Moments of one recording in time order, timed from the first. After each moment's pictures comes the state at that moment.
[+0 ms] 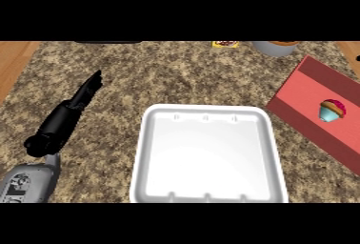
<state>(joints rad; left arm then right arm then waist) -0.22 0.28 -0.02 -1.54 -0.09 -0.19 -0.08 -0.64 -0.85 -0.09 -0.81 0.53 0.45 -0.31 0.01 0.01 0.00</state>
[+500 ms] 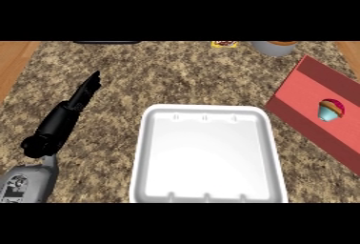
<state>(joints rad) -0.21 0.29 -0.02 -1.55 -0.09 -0.20 -0.07 -0.73 -0.77 -0.50 -0.58 0.11 0.48 -0.27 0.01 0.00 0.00</state>
